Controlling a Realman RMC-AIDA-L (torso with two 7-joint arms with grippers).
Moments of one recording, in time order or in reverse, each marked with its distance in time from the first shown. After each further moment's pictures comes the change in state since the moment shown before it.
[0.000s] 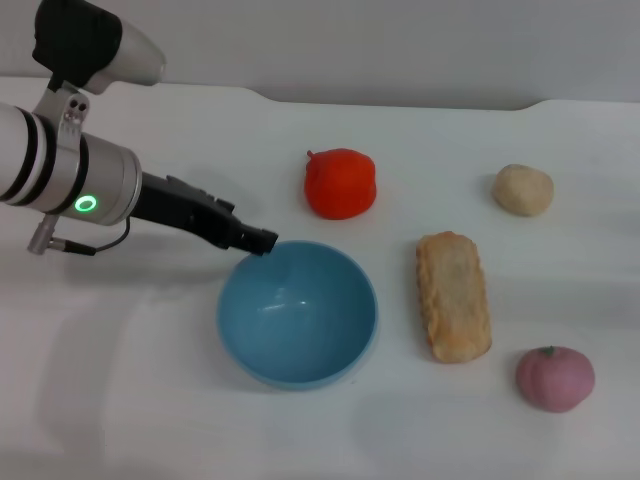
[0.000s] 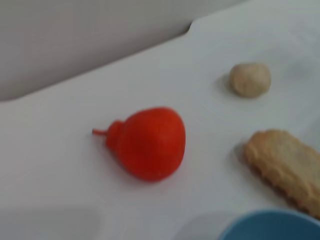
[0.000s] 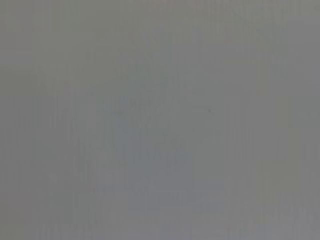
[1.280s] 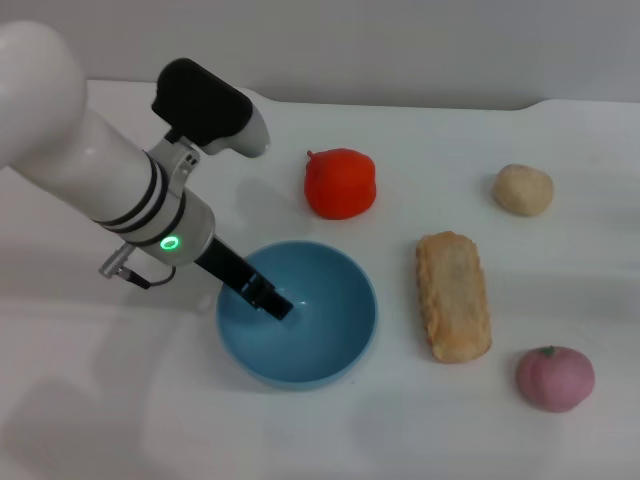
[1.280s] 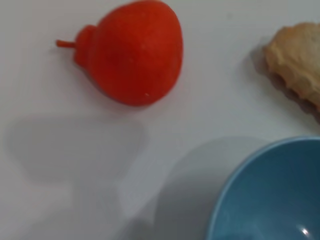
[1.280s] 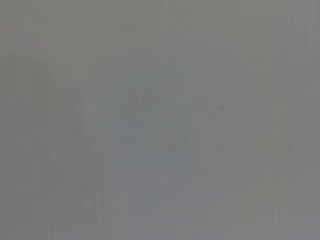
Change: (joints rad) left arm -0.209 -0.007 0.236 -0.306 0.157 -0.098 -0.149; right arm 0.024 -0.016 0.002 0.040 0.000 0.003 -0.052
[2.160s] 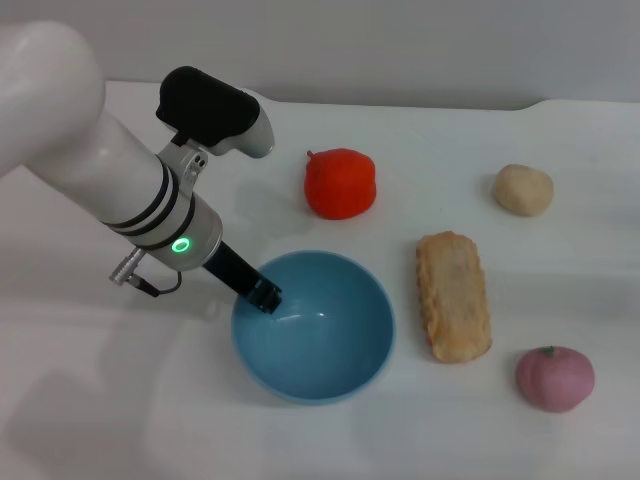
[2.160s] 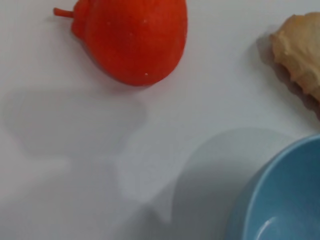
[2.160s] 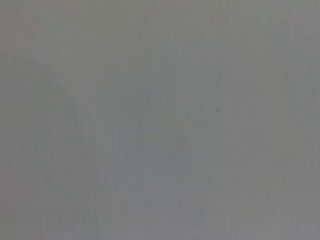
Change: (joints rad) left arm -0.020 -0.001 0.027 -0.014 0.001 0.017 -0.119; right arm -0.001 -0.008 0.000 -0.002 0.000 0.002 0.000
